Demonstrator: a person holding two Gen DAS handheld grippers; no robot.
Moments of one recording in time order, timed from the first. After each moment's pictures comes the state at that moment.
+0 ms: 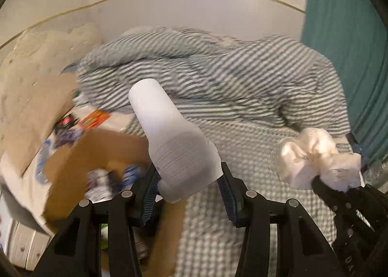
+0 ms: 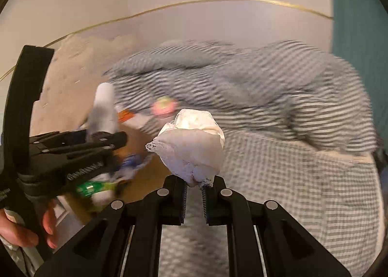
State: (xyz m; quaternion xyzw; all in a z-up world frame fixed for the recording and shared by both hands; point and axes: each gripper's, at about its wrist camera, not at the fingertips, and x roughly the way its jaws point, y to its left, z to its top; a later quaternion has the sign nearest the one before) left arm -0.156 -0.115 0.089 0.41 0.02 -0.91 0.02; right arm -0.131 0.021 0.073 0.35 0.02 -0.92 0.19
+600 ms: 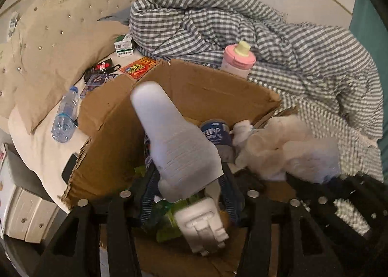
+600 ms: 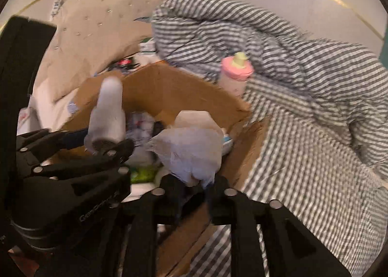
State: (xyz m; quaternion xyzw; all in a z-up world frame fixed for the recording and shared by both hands) left arm -0.163 -0.259 -0.012 0.48 0.04 -0.87 0.10; right arm -0.166 -0.152 -0.027 0.41 0.13 -0.88 0.19
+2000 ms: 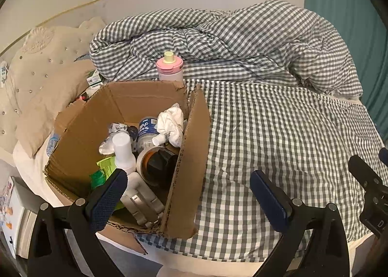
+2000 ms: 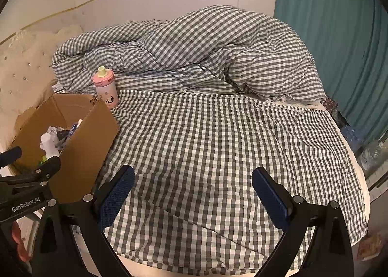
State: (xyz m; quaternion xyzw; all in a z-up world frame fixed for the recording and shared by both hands) left arm -0.089 -0.092 0.030 0.43 -0.03 -0.90 0.04; right arm -0.067 0.098 -0.003 0.38 0.02 -0.92 -0.02
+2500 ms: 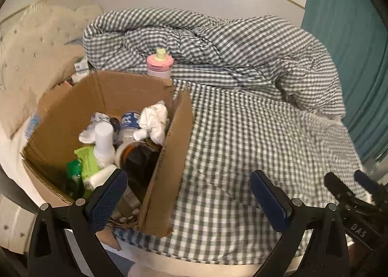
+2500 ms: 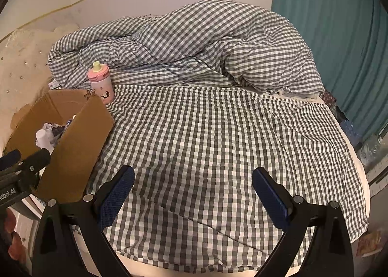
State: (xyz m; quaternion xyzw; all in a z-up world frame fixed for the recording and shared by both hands) left arm -0.082 -0.098 0.030 0.41 0.03 -0.91 0.01; right arm -0.067 0.108 -0.012 0.40 0.01 -0.92 -0.02
